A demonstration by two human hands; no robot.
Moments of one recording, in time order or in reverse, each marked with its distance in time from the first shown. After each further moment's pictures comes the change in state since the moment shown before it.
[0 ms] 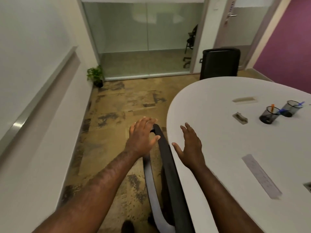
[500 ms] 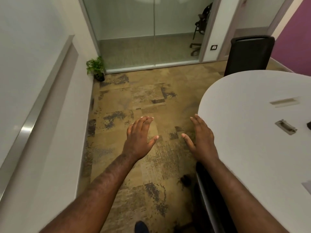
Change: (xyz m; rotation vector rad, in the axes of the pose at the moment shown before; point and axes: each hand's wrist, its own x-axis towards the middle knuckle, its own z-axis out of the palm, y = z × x) left_hand 0.117 -0.246 -0.009 -0.009 -0.029 -0.014; right_hand 0.189 -0.096 0.135 -0.083 0.030 0.001
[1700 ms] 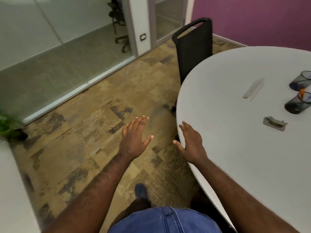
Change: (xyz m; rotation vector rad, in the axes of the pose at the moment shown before) left_hand 0.485 -0.047 0.186 -0.060 -0.325 0.429; right_hand 0.342 0.159 0.099 -0.055 -0.002 0.505
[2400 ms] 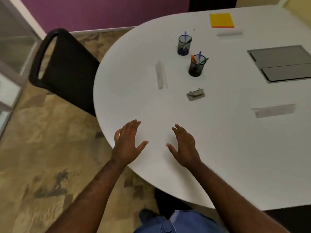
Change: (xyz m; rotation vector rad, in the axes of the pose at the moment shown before) left_hand 0.272 0.136 0.133 -0.163 -0.380 0.757; right_hand 0.051 0.130 -0.022 0.058 0.377 0.772
